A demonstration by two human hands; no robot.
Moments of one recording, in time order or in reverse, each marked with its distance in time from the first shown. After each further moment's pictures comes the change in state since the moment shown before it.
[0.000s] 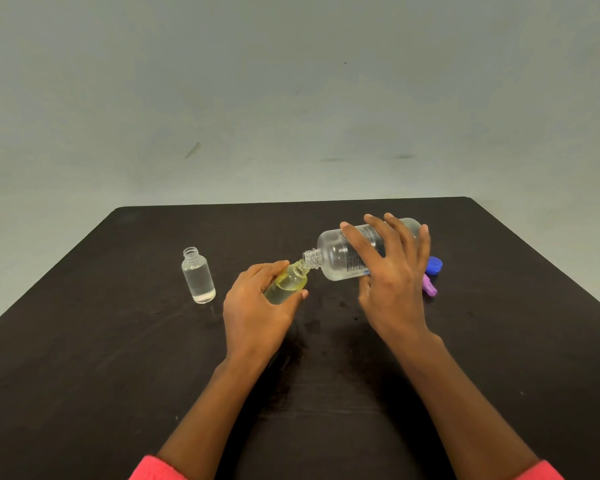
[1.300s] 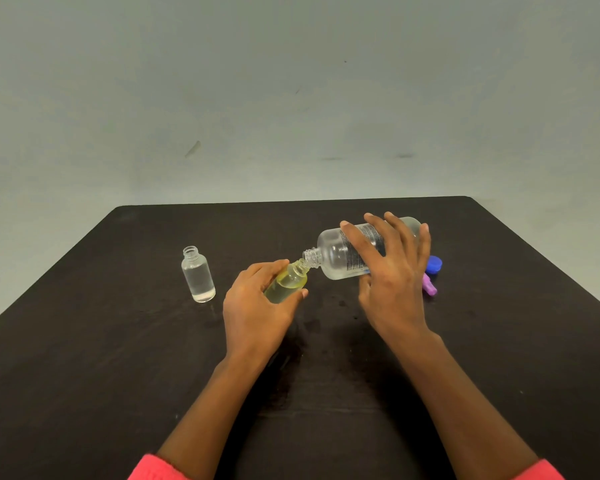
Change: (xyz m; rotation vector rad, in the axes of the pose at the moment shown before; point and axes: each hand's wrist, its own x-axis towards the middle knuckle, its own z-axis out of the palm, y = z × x) left_hand 0.000 0.000 0.001 0.009 0.002 -0.009; right_hand 0.000 0.000 0.000 0.008 0.005 0.000
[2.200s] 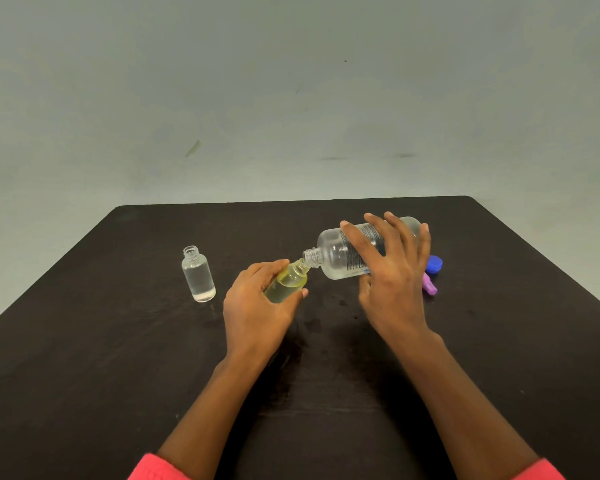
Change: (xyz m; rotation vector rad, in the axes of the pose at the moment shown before) left_hand 0.000 0.001 0.000 -0.003 0.001 0.003; right_hand -0.001 0.000 0.001 -0.010 0.000 -0.003
